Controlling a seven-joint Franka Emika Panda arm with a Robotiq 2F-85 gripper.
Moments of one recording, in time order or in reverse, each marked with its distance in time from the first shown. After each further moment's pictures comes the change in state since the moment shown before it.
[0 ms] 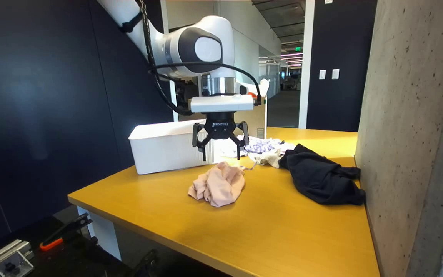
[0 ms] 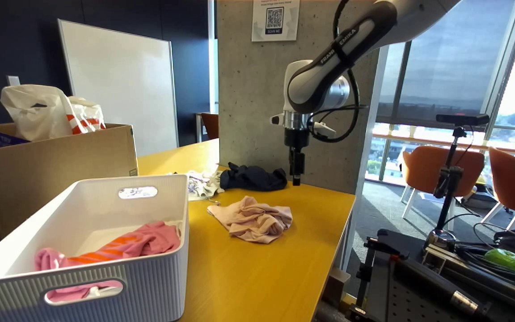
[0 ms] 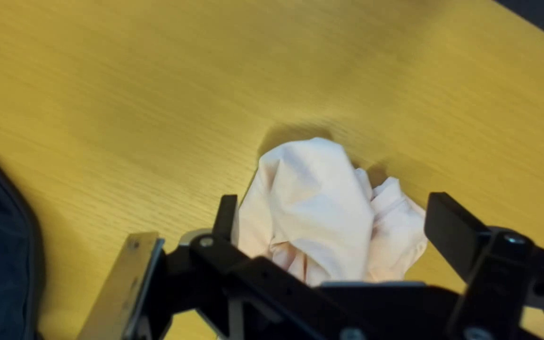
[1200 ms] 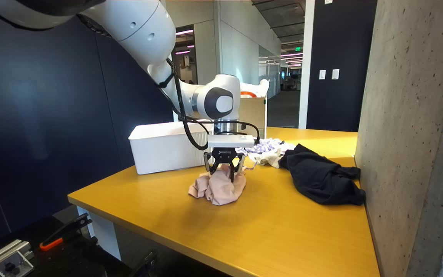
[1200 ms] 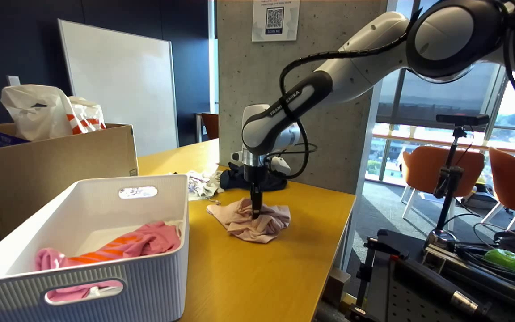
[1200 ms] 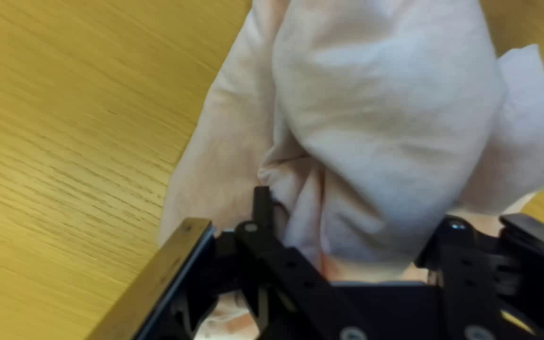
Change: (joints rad) arm 0.001 0.490 0.112 0.530 -0.007 -0.087 0.005
